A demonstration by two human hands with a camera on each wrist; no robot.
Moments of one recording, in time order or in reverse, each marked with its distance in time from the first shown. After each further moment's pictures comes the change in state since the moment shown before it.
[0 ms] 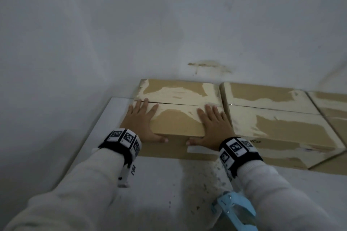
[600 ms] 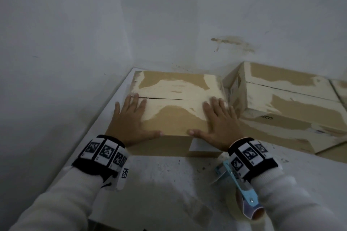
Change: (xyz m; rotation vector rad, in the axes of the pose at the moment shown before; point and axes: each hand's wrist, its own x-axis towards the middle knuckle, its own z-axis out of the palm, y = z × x) left_hand -0.146 -0.010 0.026 -0.103 0.044 -0.197; right_hand -0.082 -0.047 0.020 0.019 0.048 -0.145
